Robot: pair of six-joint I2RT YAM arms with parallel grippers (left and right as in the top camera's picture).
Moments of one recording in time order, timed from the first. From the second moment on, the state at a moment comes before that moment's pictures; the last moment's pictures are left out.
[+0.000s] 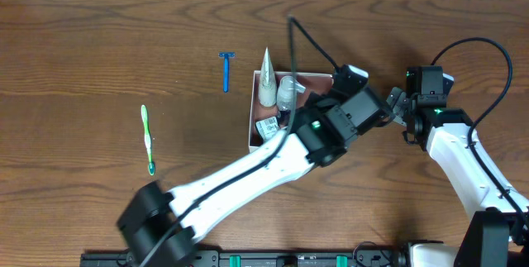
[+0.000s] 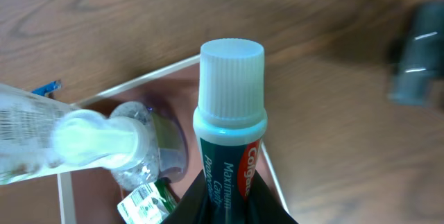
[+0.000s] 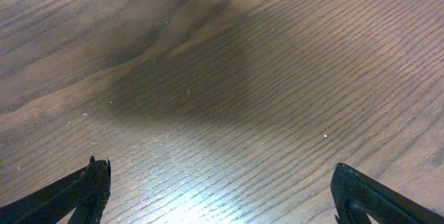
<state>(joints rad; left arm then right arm) -1.01 1.80 1.55 -0.76 -0.48 -0.44 0.03 1.47 0.86 -0.48 0.31 0.49</state>
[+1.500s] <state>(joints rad) -0.96 1.95 1.55 -0.78 -0.65 -0.63 0.03 1.47 0.86 -0.48 0.32 0.49</state>
